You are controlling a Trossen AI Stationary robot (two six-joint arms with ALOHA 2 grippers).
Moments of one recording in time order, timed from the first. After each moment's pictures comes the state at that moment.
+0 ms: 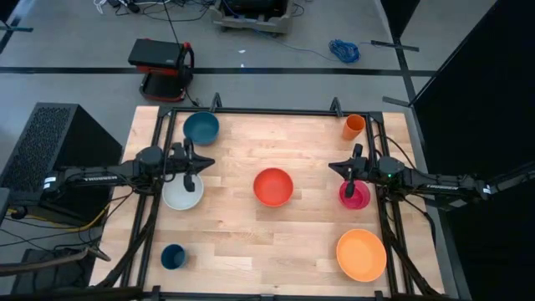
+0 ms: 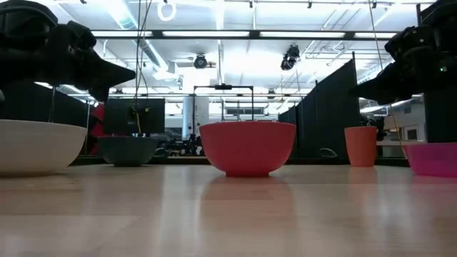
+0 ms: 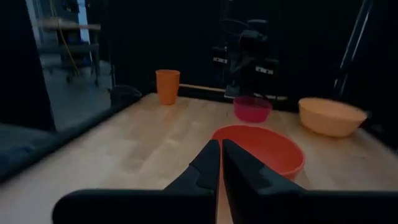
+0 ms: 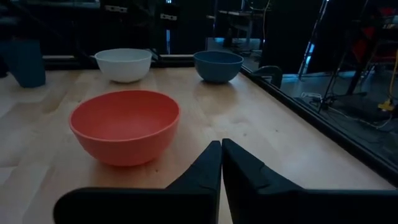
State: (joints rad) left arm 0.23 0.28 0.01 0.28 0.05 -0.19; right arm -0.13 0.19 0.01 0.05 0.16 -0.01
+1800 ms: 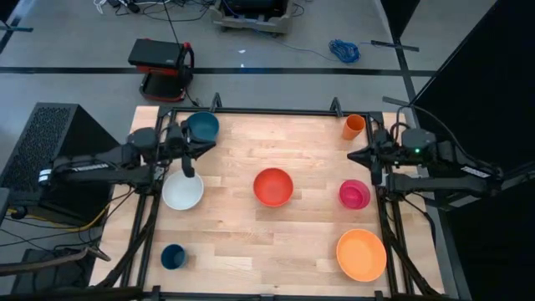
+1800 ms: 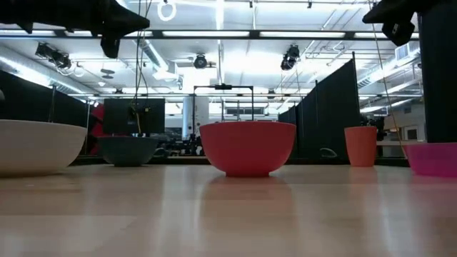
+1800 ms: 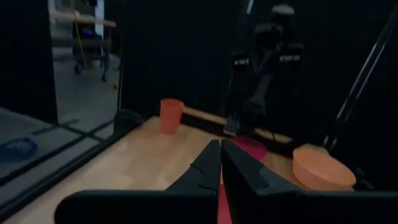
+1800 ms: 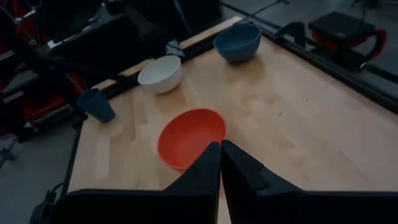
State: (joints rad) left arm 0.23 0.47 0.38 0.14 -0.01 -0.30; right arm -0.13 0.45 0.80 -0.79 0.02 0.43
